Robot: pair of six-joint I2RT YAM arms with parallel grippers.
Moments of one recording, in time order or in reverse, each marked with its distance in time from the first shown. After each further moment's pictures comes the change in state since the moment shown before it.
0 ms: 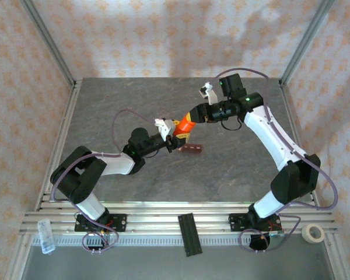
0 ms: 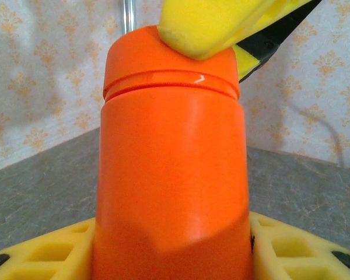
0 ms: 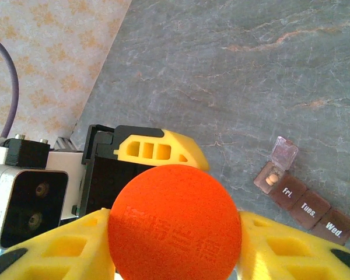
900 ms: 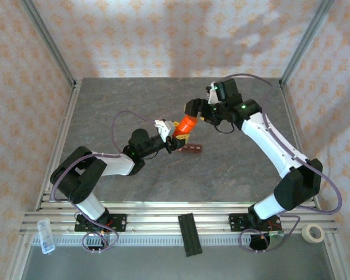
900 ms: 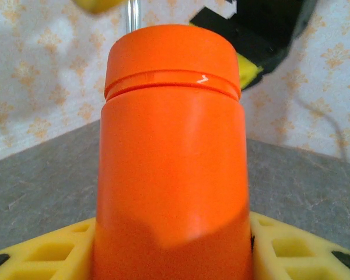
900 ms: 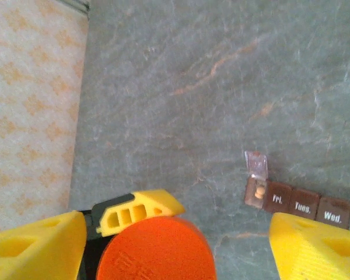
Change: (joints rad) left arm -0.001 0.000 -0.016 -0.005 -0.021 0.003; right arm 0.053 -0.062 -0.056 0.149 0.311 0.438
